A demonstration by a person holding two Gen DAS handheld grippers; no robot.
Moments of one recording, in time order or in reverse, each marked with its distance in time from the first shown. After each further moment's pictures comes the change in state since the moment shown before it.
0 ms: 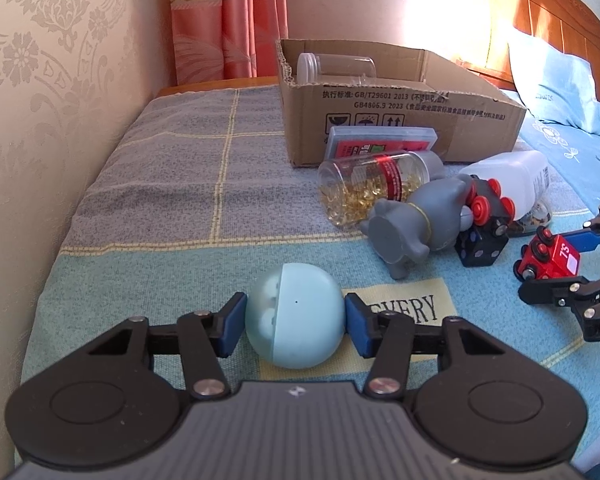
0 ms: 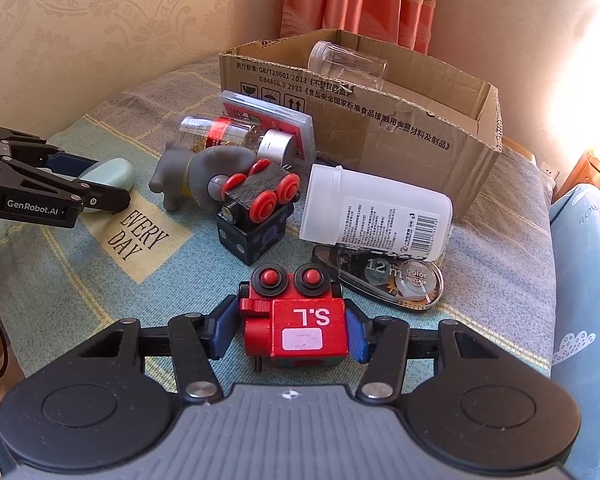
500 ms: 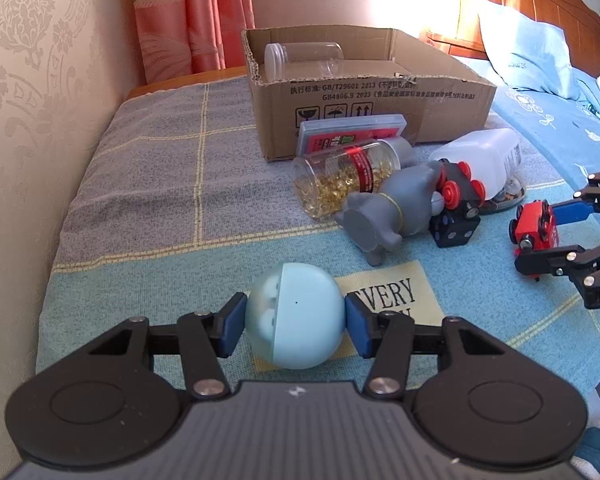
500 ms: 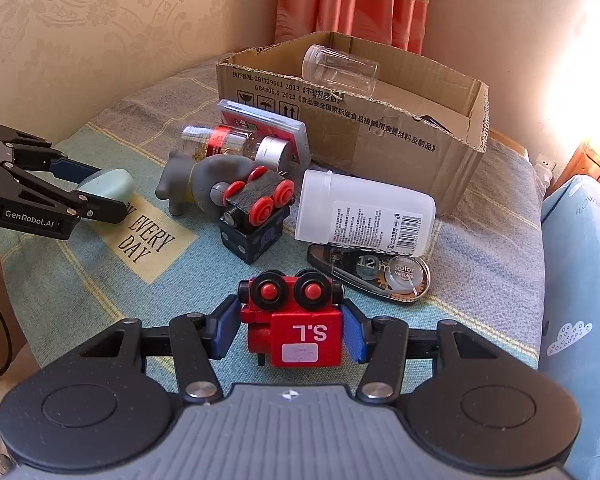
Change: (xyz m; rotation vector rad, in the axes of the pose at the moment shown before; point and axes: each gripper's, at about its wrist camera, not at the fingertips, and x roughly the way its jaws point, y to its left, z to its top) left arm -0.011 -0.002 0.014 0.090 0.069 -0.061; right arm -0.018 -0.006 0.004 0.020 0.015 0.015
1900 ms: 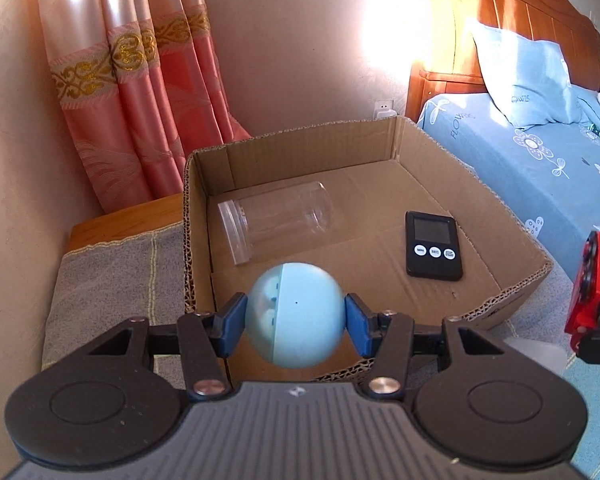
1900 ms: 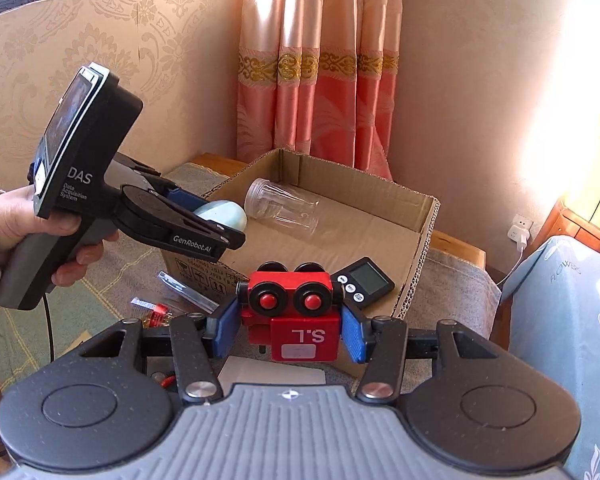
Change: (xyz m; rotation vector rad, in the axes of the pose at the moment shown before) left arm 0.083 -0.022 0.172 0.075 -0.077 -0.010; right arm -0.031 -0.062 0.105 0.035 -0.174 -0.034
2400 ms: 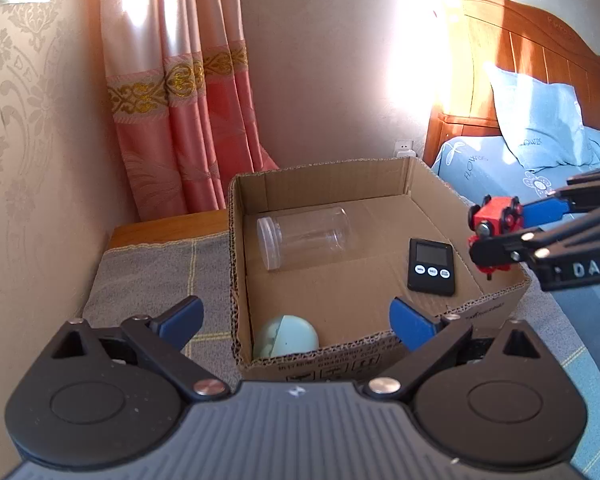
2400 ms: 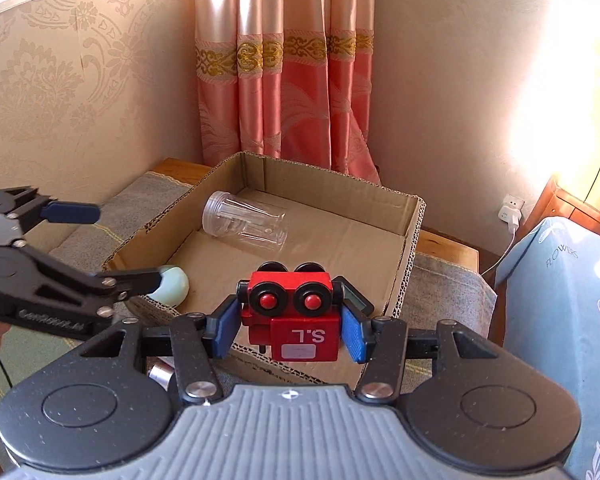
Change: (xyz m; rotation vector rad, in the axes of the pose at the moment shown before) left arm -0.065 0.009 -0.023 -0.088 -0.113 0.052; right arm 0.051 -0.026 0.038 0.082 0.059 -0.046
